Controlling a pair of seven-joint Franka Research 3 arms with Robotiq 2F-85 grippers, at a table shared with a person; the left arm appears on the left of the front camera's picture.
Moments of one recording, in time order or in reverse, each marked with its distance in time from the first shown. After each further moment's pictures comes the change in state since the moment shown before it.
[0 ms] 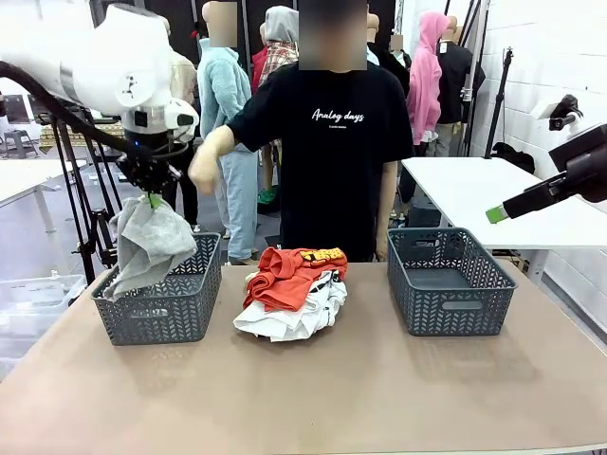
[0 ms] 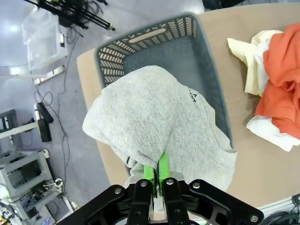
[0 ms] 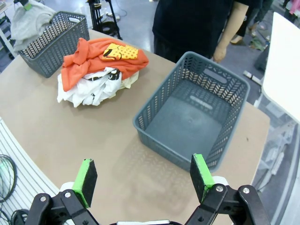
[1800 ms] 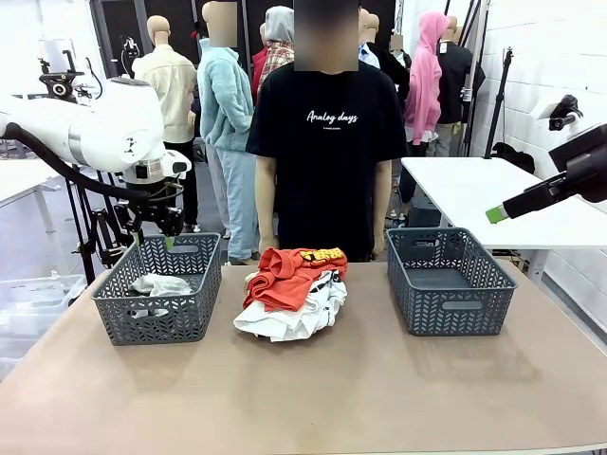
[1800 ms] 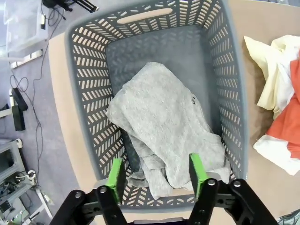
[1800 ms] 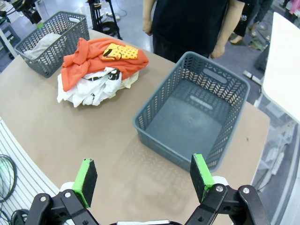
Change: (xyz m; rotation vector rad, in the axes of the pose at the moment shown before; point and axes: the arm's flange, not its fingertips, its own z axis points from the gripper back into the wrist) left arm -0.004 0.012 -0.096 -0.090 0.051 0.115; right arm 0.000 0.000 0.000 0.000 0.000 0.000
